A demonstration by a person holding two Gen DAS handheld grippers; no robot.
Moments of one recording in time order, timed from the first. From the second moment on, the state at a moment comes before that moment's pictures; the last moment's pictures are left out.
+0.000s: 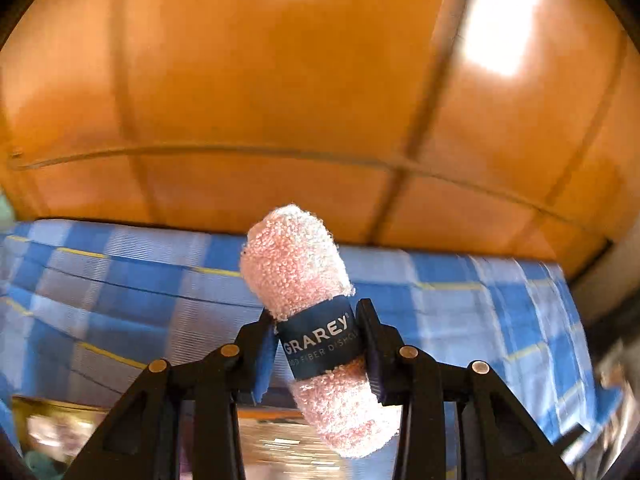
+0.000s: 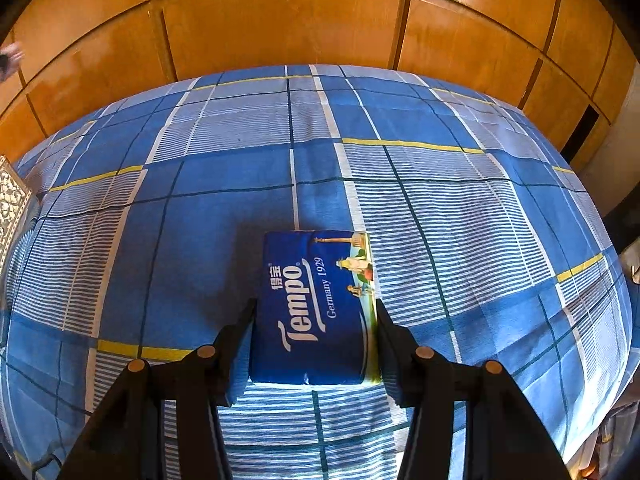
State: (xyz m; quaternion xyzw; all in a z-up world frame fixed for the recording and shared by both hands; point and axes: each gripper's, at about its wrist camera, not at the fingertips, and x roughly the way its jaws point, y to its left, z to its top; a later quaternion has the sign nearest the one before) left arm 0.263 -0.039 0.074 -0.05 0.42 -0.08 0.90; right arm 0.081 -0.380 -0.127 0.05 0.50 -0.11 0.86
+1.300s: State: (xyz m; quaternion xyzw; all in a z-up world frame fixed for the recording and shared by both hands) left arm -0.031 0.274 -0.056 -0.19 0.45 0.13 0.86; right arm 0.072 -0.359 -0.131 0.03 0.45 -0.18 0.87
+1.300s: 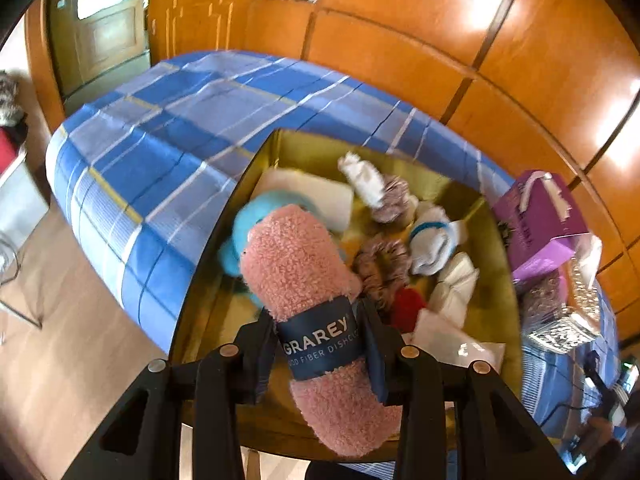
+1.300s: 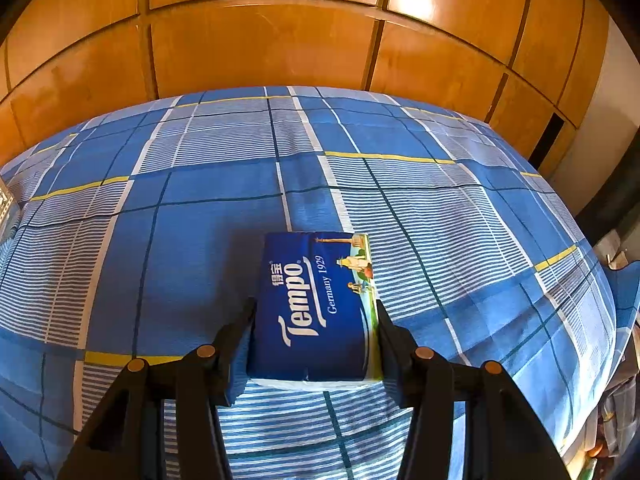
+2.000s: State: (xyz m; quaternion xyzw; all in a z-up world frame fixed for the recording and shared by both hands) left arm -0.035 0.235 -0.037 -0.08 0.40 0.15 0.90; right arm 0.105 -0.346 -0.118 0.02 0.50 -0.17 0.85
